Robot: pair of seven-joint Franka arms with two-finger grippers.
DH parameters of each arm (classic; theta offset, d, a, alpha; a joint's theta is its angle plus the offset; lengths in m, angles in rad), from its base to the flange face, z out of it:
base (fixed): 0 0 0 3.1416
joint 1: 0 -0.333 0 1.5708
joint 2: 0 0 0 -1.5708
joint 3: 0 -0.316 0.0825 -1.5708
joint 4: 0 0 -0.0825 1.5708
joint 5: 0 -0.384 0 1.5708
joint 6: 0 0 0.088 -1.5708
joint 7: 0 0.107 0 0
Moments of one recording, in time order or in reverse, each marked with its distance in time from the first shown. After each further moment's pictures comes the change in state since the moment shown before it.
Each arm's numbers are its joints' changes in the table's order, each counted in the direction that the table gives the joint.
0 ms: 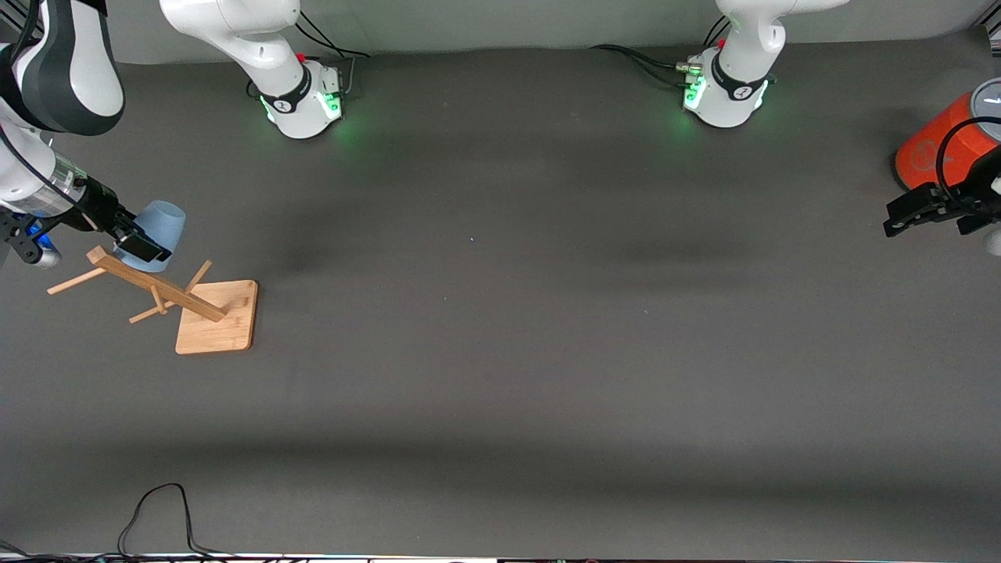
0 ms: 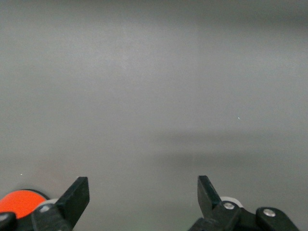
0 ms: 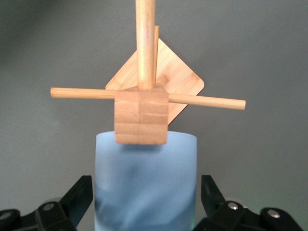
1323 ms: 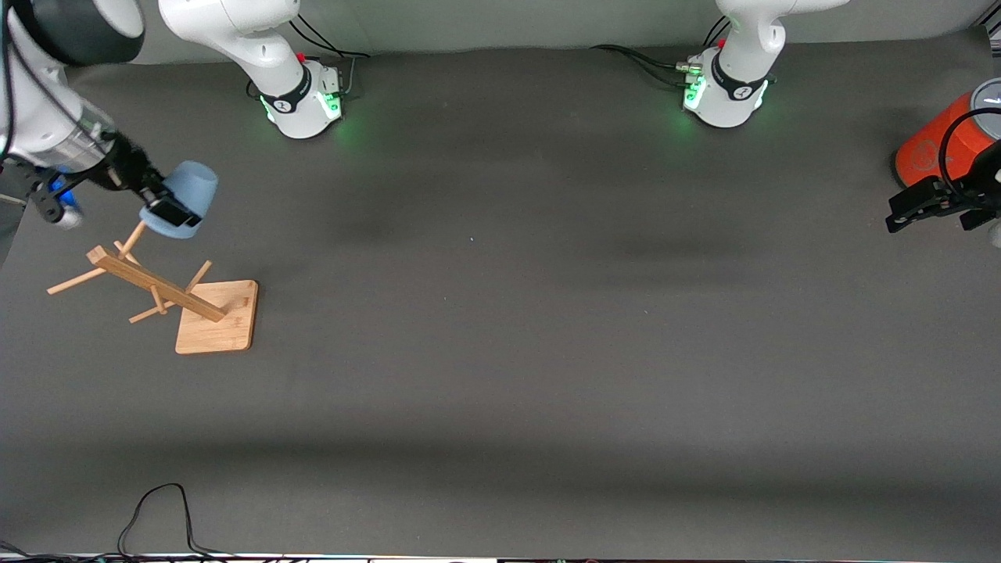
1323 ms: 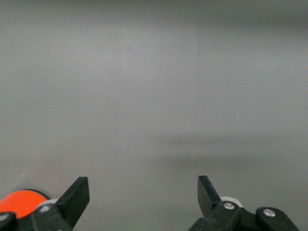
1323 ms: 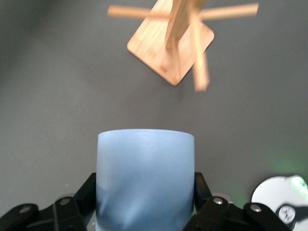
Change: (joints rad) left arm 0.000 -0.018 0.001 -0.007 0.000 0.000 0.000; right arm -0.250 -0.146 -0.019 0.067 -0.008 0.226 0.389
